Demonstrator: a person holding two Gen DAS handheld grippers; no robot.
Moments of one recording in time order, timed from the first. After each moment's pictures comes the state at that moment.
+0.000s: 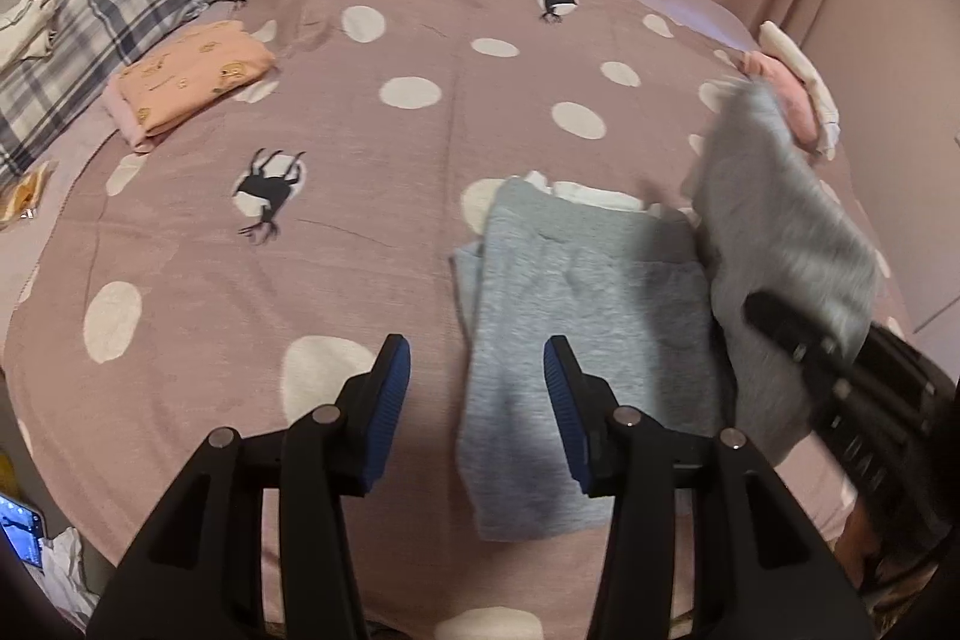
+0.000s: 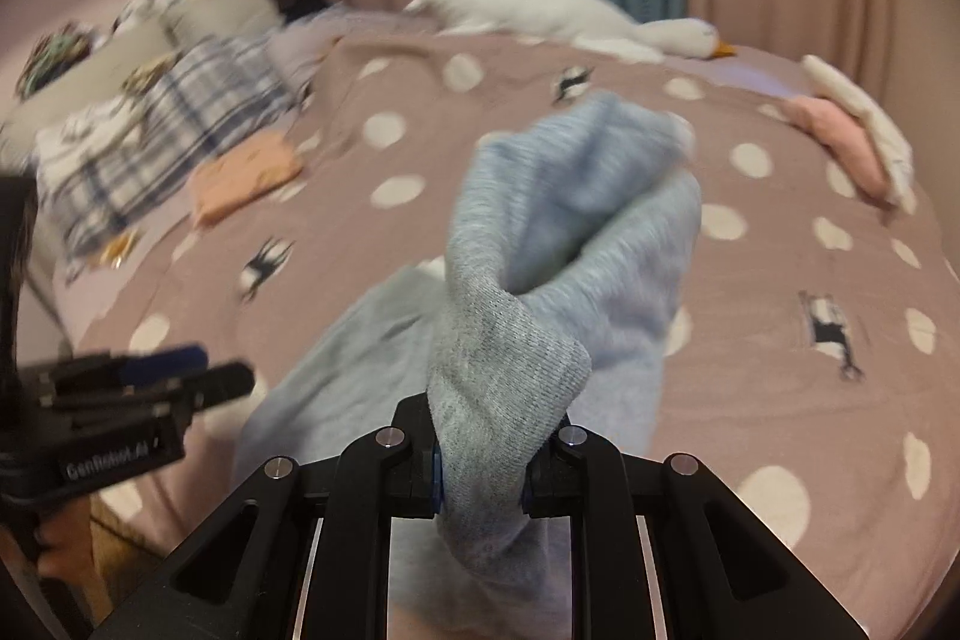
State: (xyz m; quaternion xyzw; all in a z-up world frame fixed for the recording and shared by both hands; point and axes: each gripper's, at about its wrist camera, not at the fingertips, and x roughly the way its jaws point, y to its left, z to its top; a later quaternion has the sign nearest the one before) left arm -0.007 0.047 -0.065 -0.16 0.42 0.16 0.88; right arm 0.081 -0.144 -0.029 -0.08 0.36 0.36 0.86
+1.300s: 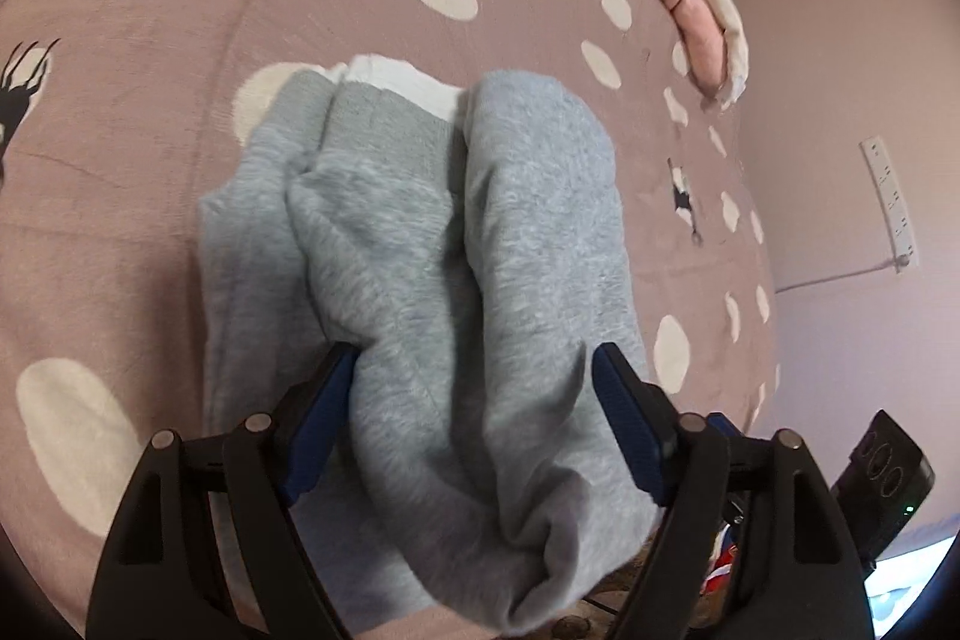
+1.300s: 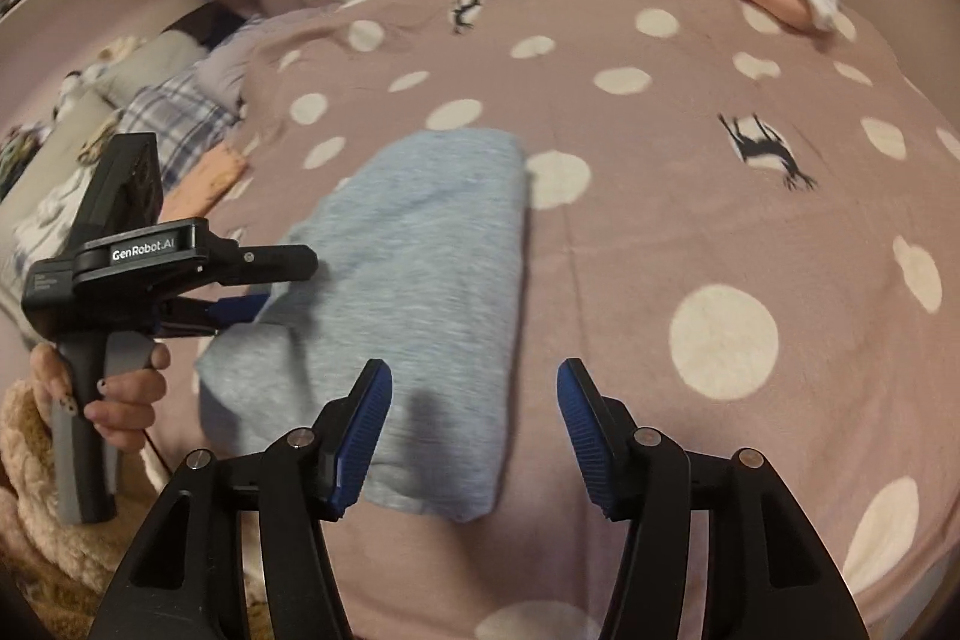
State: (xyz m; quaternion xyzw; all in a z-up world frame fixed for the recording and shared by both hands) left arm 0.091 0.037 -0.114 -0.30 0.52 -0.05 0.80; right arm 0.082 -0.233 -0.064 0.04 0.45 0.30 0.84
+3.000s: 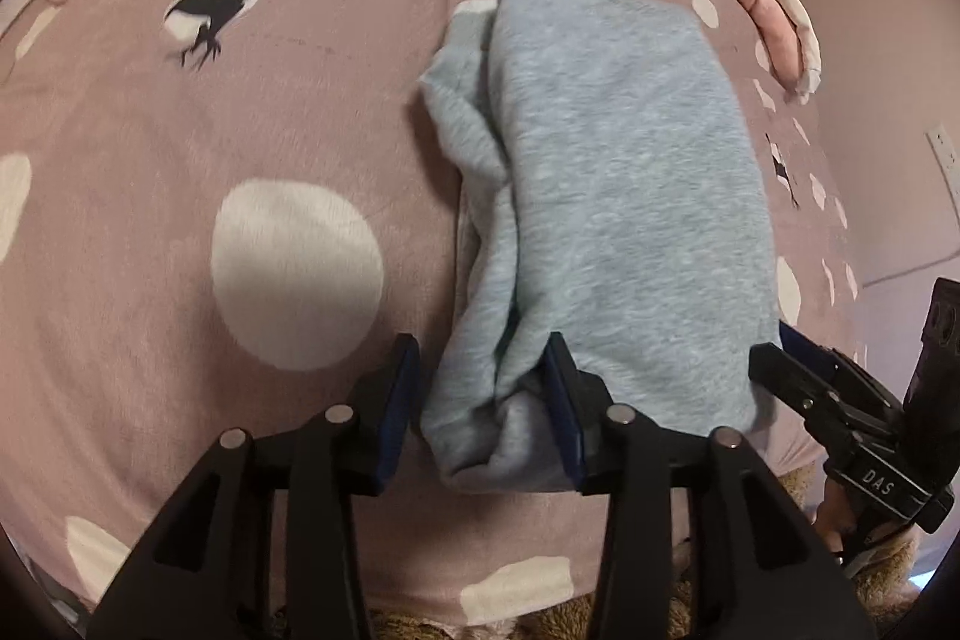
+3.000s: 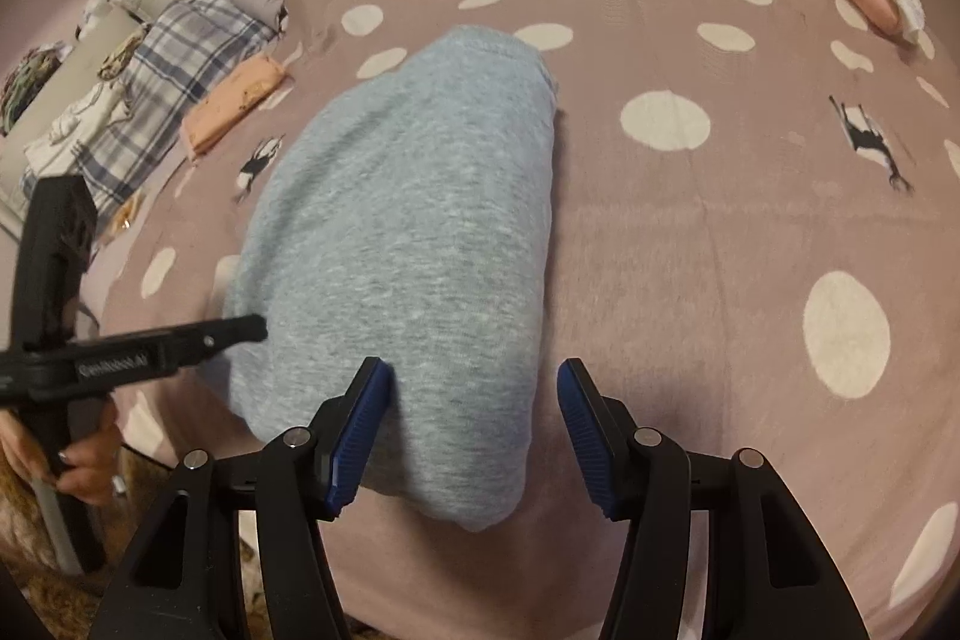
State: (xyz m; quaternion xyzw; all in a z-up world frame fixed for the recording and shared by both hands) left arm -0.009 0.078 -0.144 -0.26 0.52 0.05 0.81; right arm 0.074 -0.176 -0.084 -0.02 0.50 0.36 0.79
